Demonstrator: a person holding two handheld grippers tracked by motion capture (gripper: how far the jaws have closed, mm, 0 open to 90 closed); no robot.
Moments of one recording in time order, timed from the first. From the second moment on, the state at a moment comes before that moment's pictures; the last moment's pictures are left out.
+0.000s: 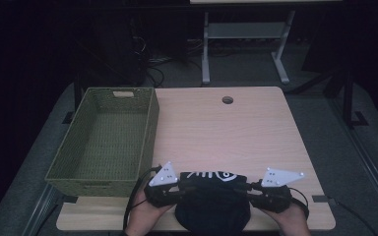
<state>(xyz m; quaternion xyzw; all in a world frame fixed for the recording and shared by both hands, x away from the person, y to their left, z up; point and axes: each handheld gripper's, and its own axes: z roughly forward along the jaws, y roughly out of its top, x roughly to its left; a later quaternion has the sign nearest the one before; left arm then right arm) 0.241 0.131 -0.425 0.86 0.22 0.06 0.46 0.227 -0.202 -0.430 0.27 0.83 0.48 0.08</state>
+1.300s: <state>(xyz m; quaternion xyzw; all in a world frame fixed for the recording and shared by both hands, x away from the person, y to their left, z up) 0.272 0.122 -0.411 0.86 0.25 0.04 0.45 0.264 -0.210 -0.422 0.27 0.83 0.48 0.06</state>
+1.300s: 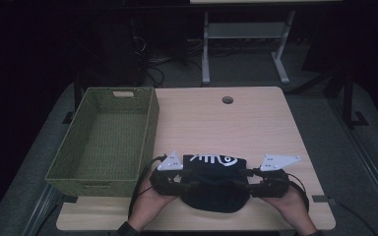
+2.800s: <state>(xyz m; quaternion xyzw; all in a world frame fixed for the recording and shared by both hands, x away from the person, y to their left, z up) 0.349 0.077 -0.456 0.89 0.29 0.07 0.36 0.239 -0.164 -0.470 0.23 0.89 0.40 0.01</state>
